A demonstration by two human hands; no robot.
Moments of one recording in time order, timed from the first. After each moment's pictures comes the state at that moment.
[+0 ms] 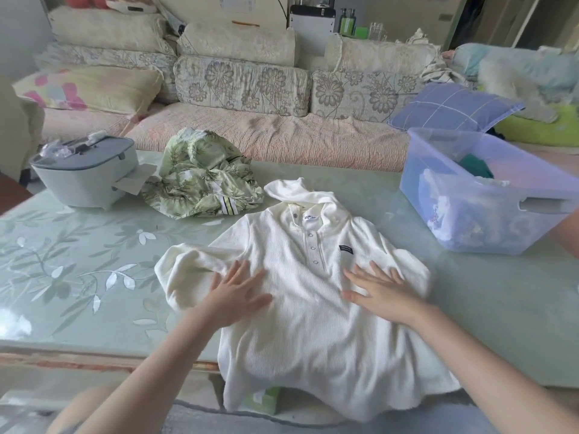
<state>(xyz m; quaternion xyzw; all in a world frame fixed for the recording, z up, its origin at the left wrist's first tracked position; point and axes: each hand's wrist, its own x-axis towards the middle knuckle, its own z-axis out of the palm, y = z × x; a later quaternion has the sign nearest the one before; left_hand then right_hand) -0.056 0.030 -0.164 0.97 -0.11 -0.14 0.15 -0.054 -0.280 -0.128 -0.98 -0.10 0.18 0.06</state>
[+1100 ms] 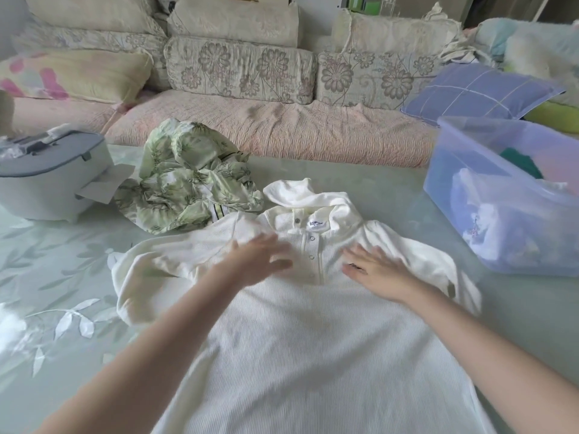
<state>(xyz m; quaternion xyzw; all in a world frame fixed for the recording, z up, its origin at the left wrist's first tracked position) 0.074 0.000 -0.126 0.97 -0.16 -0.11 0.11 0.077 -0.266 -0.152 -0.98 -0.06 0.18 0.08</state>
